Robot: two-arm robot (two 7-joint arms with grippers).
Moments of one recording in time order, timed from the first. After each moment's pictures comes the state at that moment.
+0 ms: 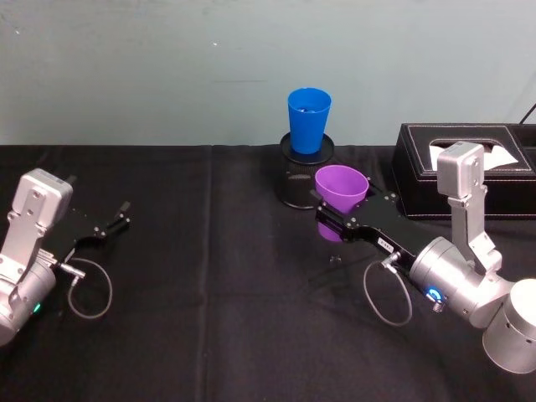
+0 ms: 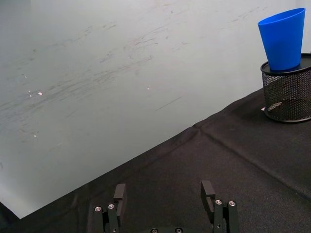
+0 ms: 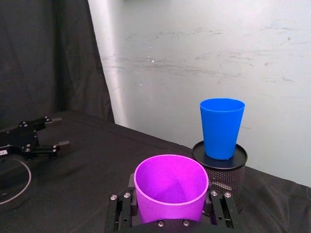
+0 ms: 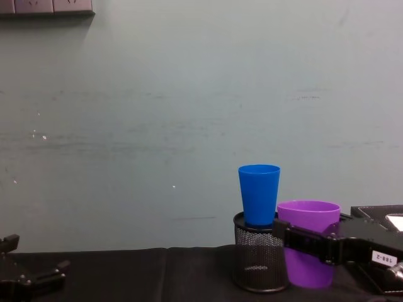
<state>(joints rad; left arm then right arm) -0.20 0.60 0.45 -1.41 -0.25 -0.12 0.03 0.21 0.37 -0.33 -1.46 0.40 -0.05 0.41</state>
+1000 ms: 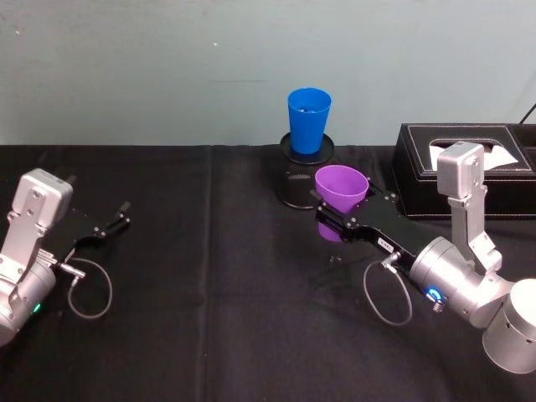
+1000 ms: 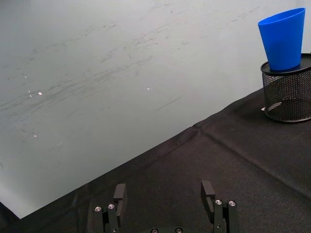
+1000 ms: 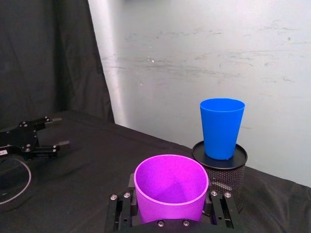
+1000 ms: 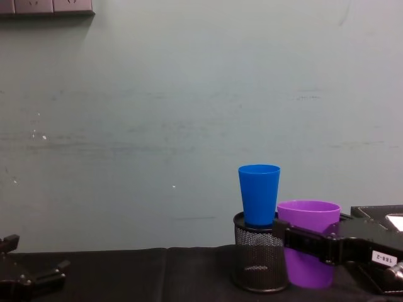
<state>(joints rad) -0.20 0.60 0.45 -1.41 -0.25 -0.12 0.03 0.21 0.37 -0.33 -1.46 0.40 -0.05 0.41</state>
